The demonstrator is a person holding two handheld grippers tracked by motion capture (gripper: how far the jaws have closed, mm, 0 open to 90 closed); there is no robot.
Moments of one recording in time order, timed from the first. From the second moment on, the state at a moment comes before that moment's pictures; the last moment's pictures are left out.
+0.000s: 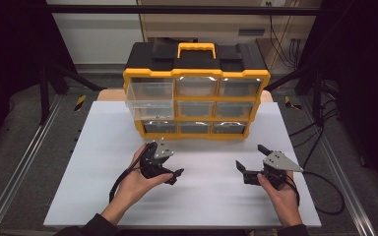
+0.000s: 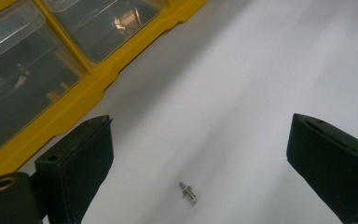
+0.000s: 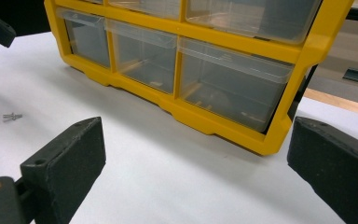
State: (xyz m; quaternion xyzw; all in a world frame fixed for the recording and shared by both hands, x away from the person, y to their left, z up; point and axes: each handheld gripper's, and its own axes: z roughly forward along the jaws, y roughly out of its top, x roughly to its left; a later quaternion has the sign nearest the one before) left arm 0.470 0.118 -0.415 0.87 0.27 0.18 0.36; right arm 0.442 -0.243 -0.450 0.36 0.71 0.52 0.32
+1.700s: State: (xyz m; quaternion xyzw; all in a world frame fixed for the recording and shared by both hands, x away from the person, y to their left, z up) left arm 0.490 0.117 -0.443 0.91 0.31 0.11 0.25; right arm 0.442 -0.242 -0.451 0.36 0.71 0.52 0.32
